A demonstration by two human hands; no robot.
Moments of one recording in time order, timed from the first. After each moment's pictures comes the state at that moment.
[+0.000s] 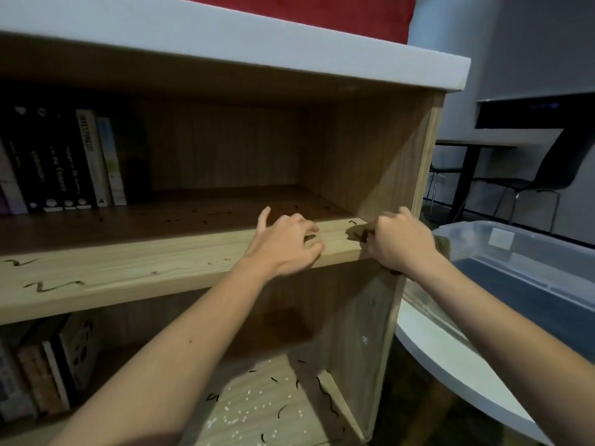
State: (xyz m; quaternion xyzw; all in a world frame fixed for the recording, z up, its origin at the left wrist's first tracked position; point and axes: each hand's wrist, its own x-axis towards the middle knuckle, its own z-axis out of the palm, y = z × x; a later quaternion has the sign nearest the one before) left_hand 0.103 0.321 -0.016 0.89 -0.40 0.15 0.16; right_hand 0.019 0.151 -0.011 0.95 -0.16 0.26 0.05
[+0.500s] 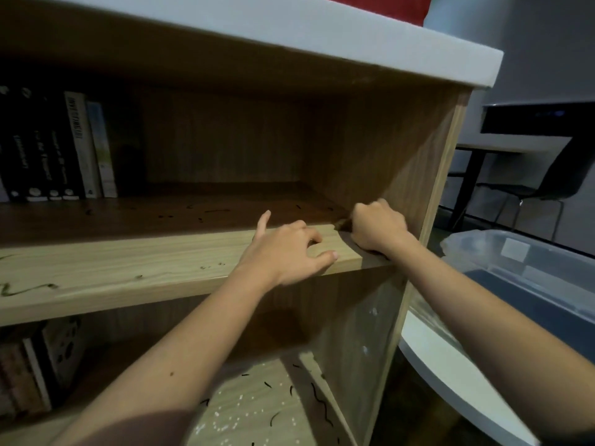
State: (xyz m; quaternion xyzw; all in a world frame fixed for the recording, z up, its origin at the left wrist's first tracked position) left_hand 0.108 0.316 -0.017 0.90 -0.40 0.13 0.12; right_hand 0.068 0.158 0.011 0.97 -0.15 0.18 0.02
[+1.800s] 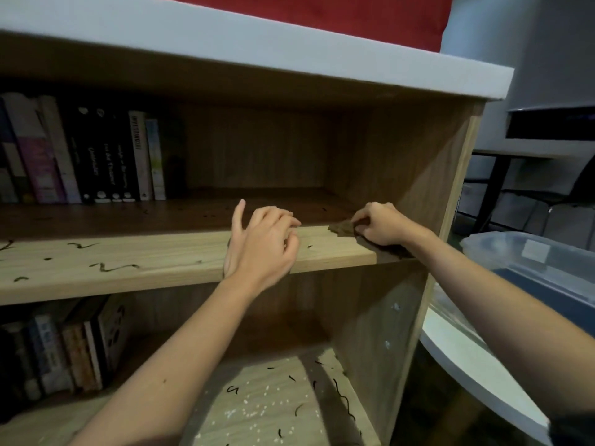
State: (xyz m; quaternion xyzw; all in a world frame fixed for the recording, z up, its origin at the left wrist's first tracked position) left_hand 0.095 0.388 -0.033 0.85 -0.31 0.36 0.22; right_hand 0.084 0.160 0.010 0.99 -0.03 0.13 -0.11
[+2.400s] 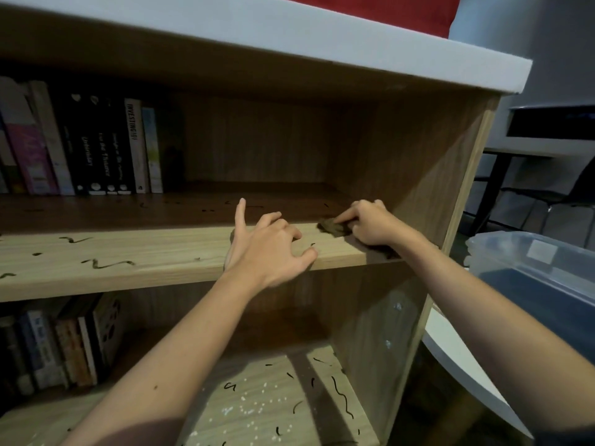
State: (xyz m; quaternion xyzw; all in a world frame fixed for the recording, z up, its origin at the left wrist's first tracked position) left_hand 0.106 0.383 -0.032 0.92 -0.30 0.25 0.06; right_hand 0.095 0.187 0.001 0.98 -0.04 0.15 -0.11
